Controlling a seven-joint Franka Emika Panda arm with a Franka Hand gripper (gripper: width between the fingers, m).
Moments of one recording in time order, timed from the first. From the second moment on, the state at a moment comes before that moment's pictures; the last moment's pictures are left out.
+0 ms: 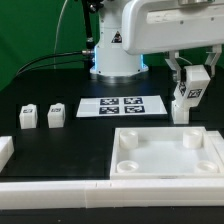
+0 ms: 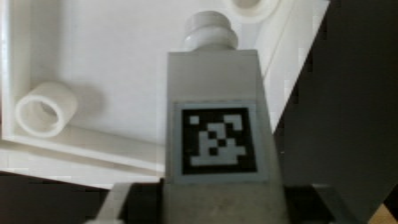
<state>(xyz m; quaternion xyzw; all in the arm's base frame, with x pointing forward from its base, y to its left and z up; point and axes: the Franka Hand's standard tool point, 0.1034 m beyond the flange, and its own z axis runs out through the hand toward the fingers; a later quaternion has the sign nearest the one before) 0.554 0.104 0.140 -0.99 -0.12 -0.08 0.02</state>
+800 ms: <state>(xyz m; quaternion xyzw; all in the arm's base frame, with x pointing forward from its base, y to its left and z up) 0.596 0.113 0.140 -0.98 -0.13 -0.17 0.03</state>
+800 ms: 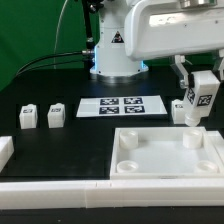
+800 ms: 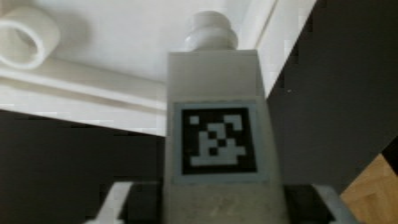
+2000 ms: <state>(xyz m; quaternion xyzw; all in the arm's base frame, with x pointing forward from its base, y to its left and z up) 0.621 0.115 0.130 -0.97 -0.10 -0.22 0.04</state>
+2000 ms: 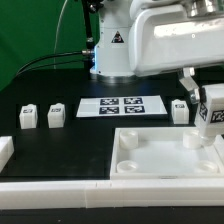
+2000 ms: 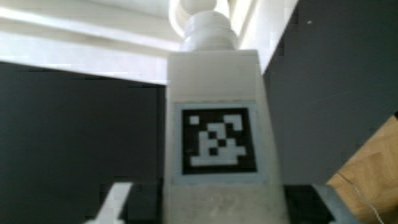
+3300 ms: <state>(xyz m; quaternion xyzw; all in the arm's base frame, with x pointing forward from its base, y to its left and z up) 0.624 0.107 0.103 -0.95 -0.11 -0.30 0.03</state>
